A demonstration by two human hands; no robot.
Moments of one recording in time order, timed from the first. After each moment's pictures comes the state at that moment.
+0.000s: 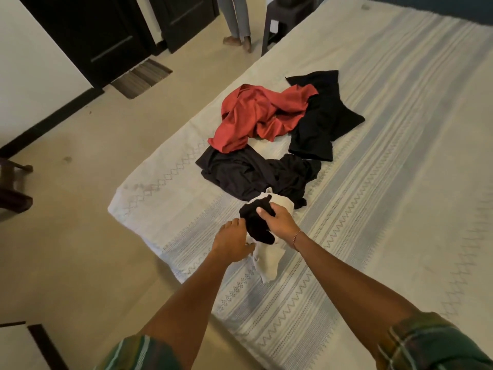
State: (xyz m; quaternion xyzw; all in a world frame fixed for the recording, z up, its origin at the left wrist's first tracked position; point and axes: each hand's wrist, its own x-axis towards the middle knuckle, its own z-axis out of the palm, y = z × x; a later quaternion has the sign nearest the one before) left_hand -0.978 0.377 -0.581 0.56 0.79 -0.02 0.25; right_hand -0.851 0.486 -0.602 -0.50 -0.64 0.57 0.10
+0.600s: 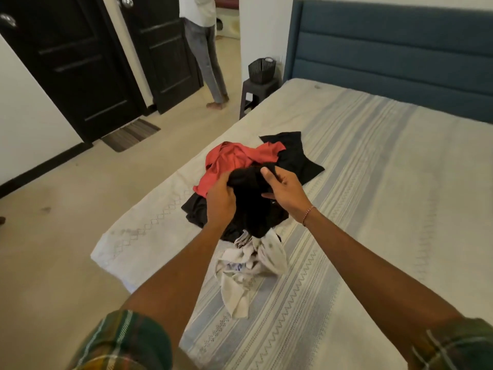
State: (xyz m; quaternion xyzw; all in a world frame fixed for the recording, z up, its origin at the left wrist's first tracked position) left_hand -0.969 0.463 -0.406 0.48 0.74 0.46 0.10; right_hand -0.810 0.531 -0.368 -0.37 -0.64 0.58 0.35
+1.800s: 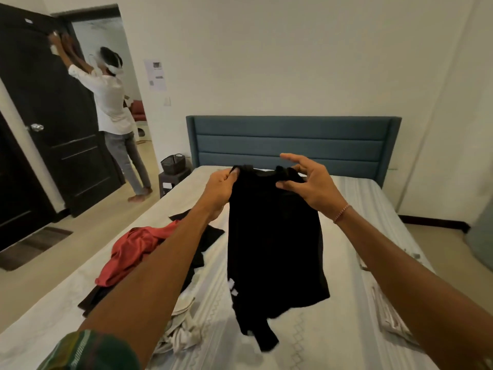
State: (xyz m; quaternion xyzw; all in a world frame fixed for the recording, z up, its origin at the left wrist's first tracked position) left_hand -0.607 0.496 -0.167 0.58 0.50 0.52 0.39; right_hand -0.368 0.469 -0.142 -0.41 -0.74 0.26 0.46
